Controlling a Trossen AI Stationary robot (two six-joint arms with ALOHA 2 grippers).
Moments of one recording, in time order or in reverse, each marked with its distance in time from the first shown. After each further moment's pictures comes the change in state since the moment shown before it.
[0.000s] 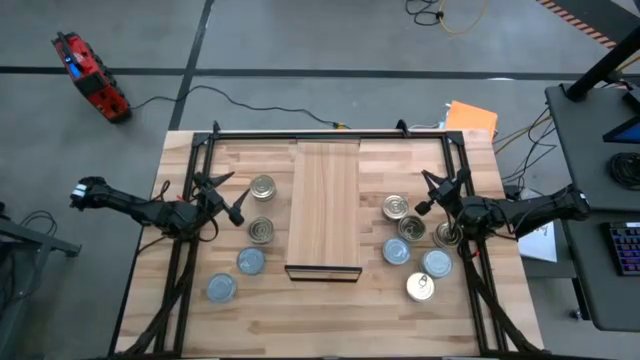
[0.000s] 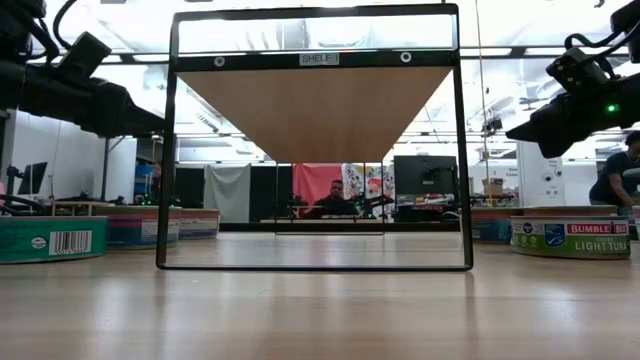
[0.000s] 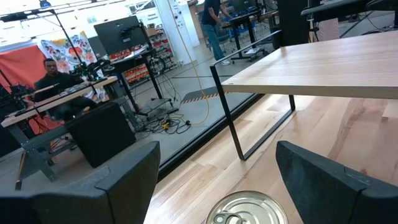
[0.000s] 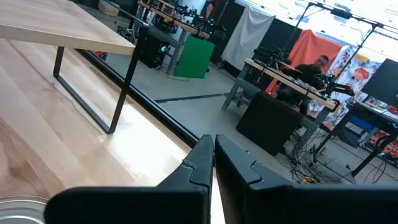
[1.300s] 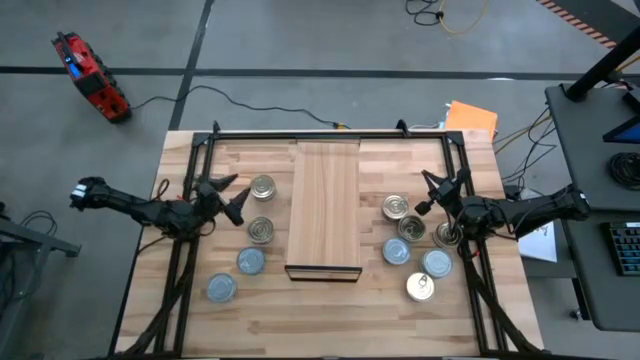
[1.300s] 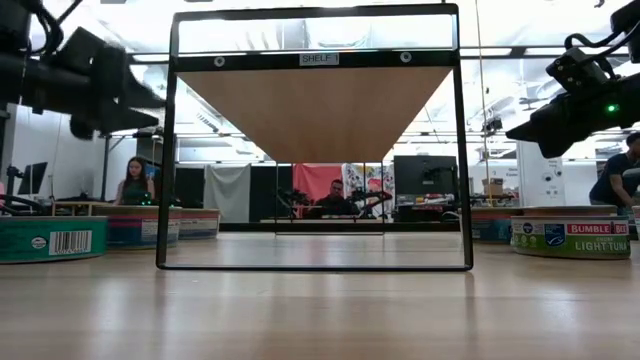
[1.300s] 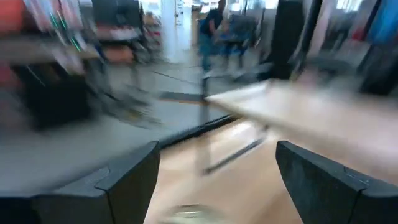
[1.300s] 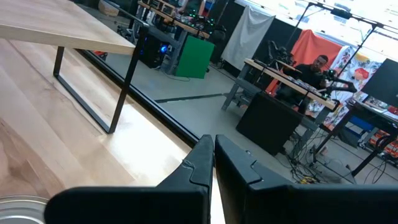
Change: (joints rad) left arm 0.000 0.000 0.000 0.097 0.075 -0.447; right arm 0.000 0.000 0.000 0.000 0.000 0.000
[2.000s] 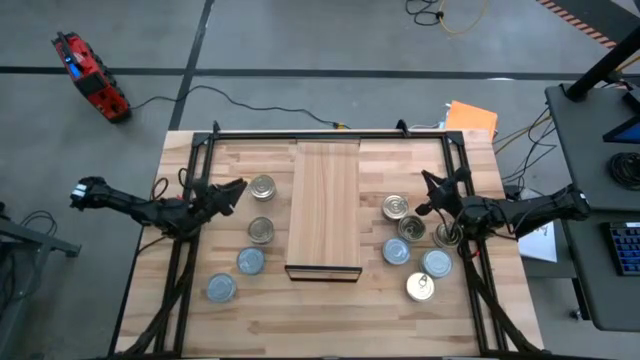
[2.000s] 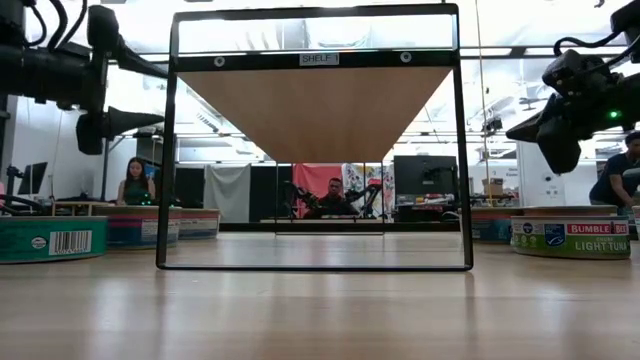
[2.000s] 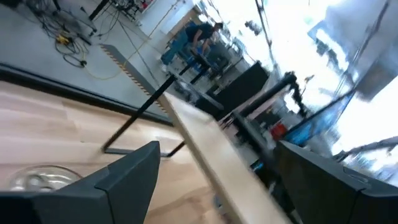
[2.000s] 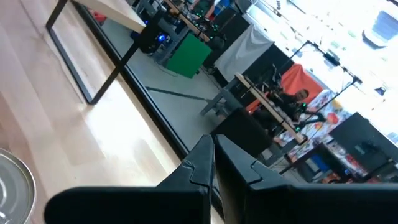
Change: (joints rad) left arm 0.002 0.000 0.001 0.115 0.041 -0.543; right arm 0.000 0.000 0.000 0.000 0.000 -0.318
